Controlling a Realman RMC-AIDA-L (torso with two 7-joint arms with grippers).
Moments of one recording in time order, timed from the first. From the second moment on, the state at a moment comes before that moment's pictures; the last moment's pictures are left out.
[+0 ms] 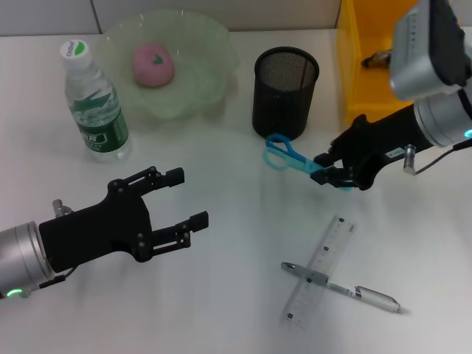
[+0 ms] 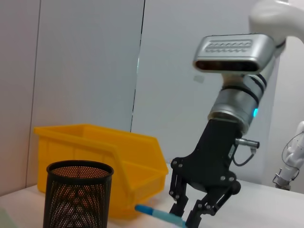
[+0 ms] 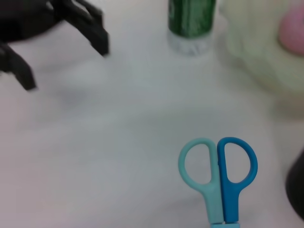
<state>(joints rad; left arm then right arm) -0.38 -2.07 0.75 0.33 1.76 1.62 -0.84 0.69 2.08 -1.13 -0.98 -2.37 -1.44 1.75</state>
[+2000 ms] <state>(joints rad) -0.38 -2.07 0.75 0.27 1.67 1.62 -0.79 0.56 2.09 -0.95 -0.17 -1.35 -1.45 0.54</state>
